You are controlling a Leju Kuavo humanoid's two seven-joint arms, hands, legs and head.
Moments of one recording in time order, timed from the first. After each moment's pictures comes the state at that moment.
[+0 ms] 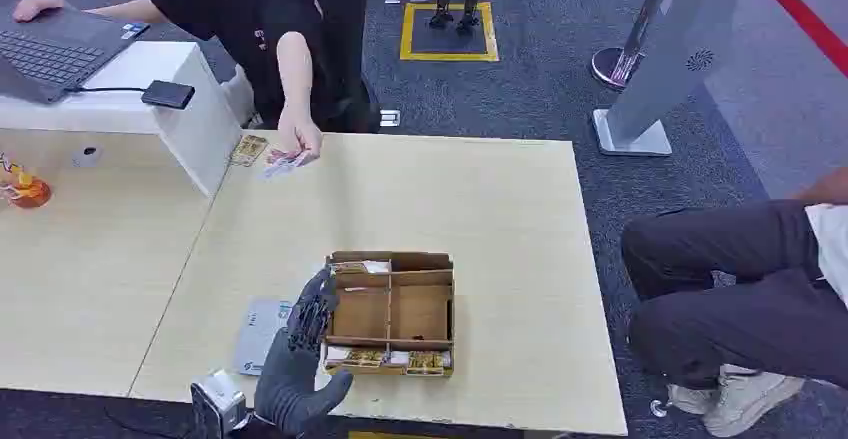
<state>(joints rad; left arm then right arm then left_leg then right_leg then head) 0.12 0.05 -0.64 -1.66 0.05 0.06 -0.48 -0.01 0.23 -1.26 -0.18 1.40 -0.07 -0.18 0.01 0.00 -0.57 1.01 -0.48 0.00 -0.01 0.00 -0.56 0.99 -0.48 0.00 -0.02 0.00</state>
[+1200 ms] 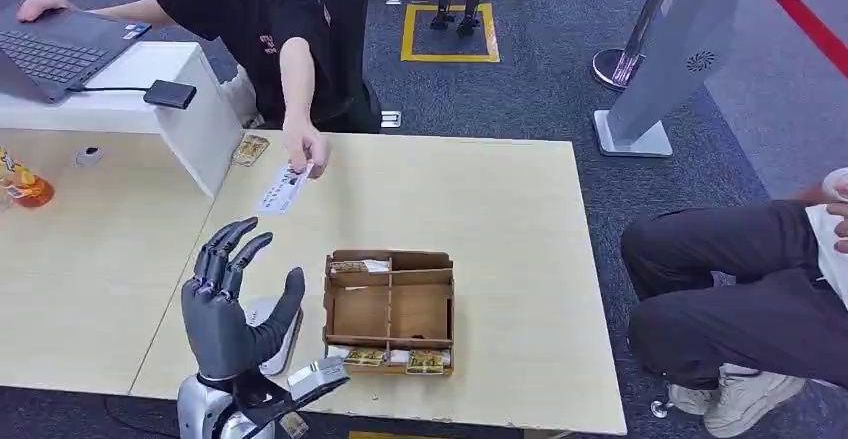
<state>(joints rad) 0.01 -0.24 -0.23 -1.56 -1.05 0.66 -0.63 0.00 0.17 -1.22 -0.01 1.33 -0.06 -0.15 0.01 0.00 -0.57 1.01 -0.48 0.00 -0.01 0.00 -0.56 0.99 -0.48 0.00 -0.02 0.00</state>
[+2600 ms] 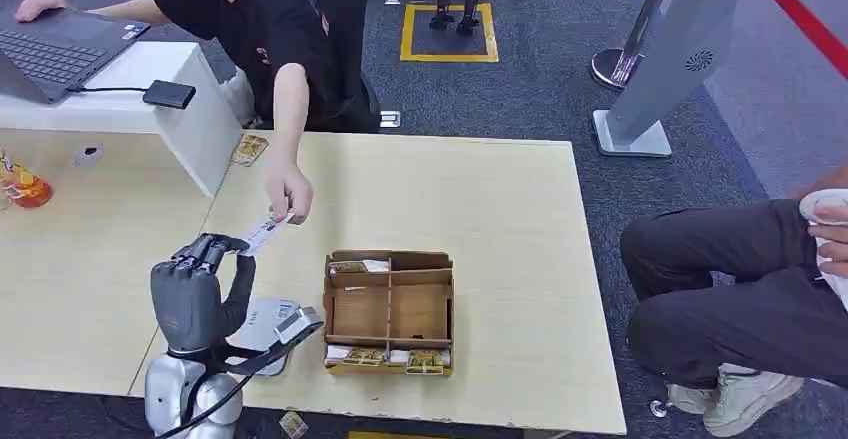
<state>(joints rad) -0.09 -0.28 0.06 -1.42 -1.20 0.66 -0.69 -0.01 0.15 -1.22 -0.01 1.40 -0.04 -0.13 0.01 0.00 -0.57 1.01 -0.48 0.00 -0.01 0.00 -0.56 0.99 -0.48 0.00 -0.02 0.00</state>
